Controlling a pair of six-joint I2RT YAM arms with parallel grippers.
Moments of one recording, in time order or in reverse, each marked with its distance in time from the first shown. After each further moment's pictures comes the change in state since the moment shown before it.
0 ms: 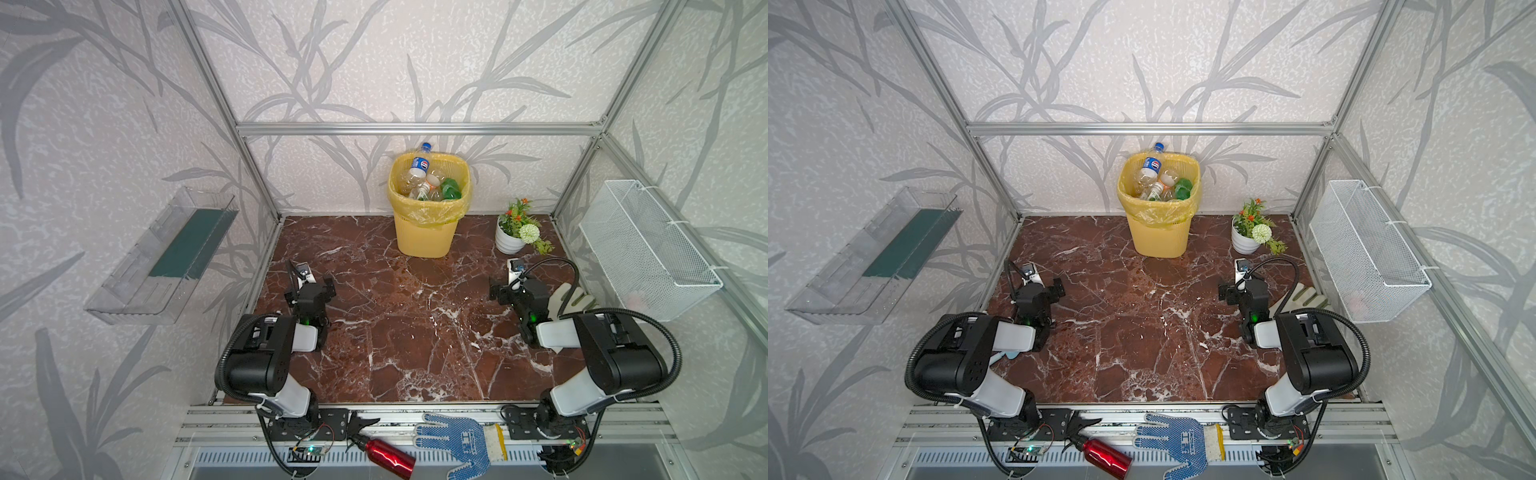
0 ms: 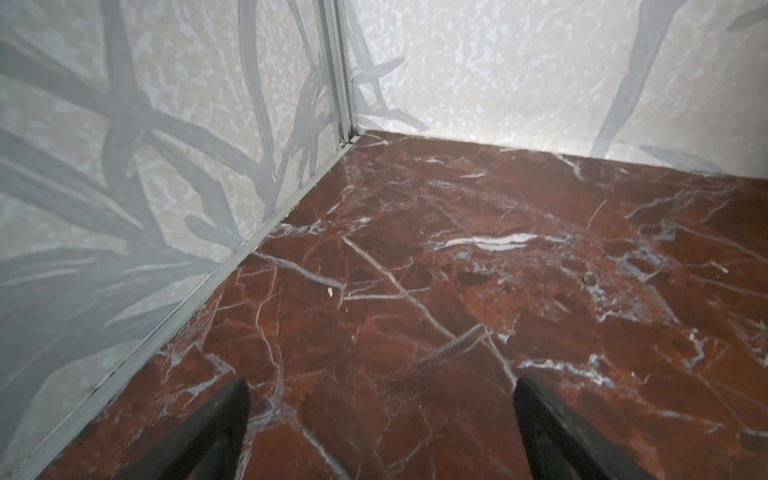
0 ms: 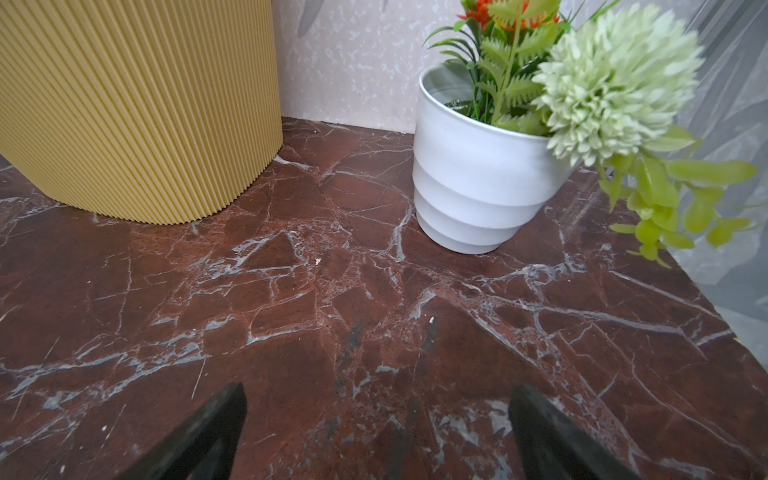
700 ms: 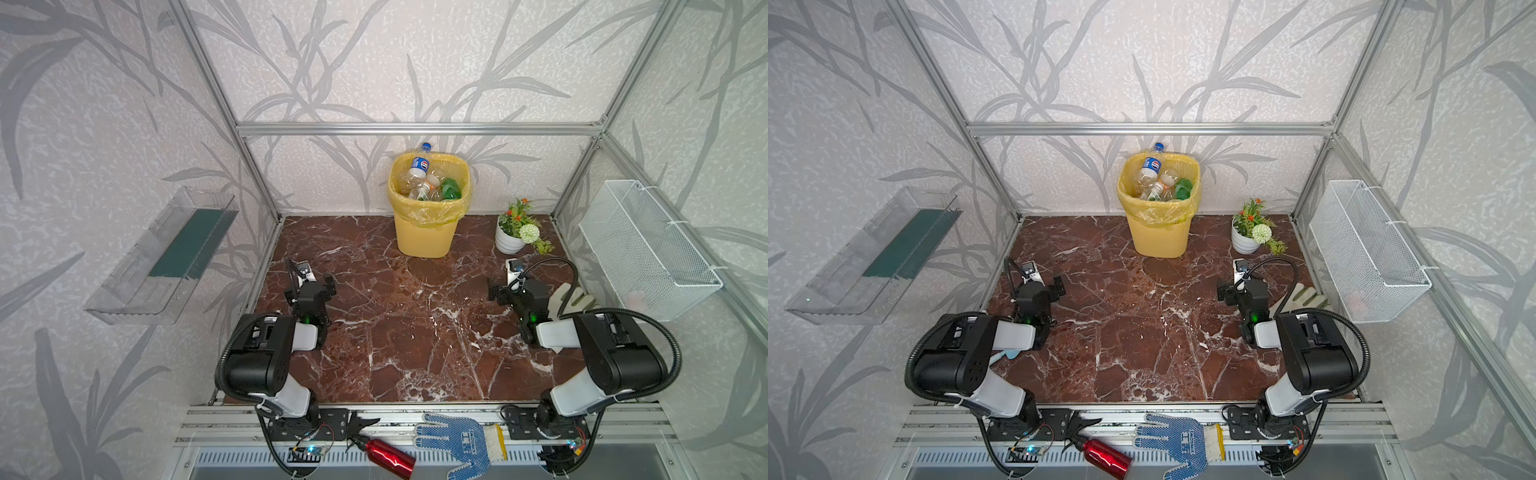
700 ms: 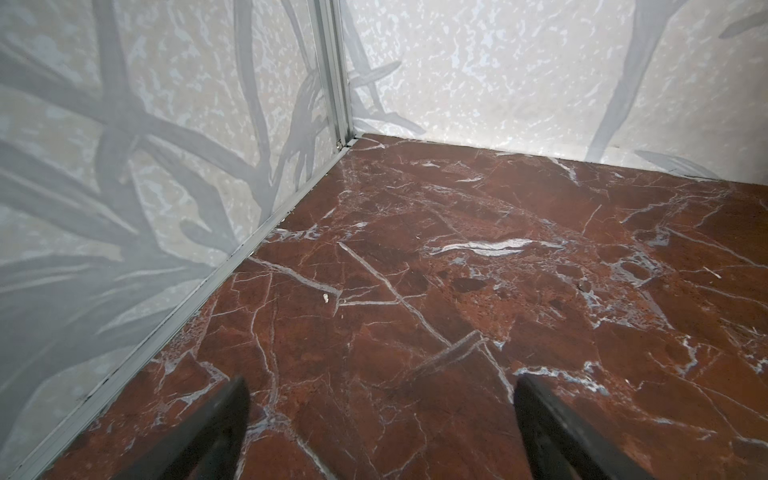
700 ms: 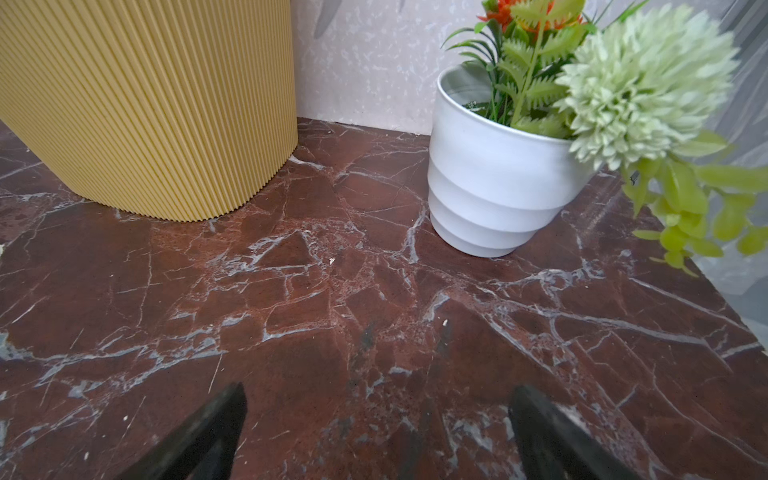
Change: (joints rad) left arm 0.003 0.000 0.004 -0.009 0.006 0.000; right arm 0.000 0.000 0.000 0.000 -0.038 -0.005
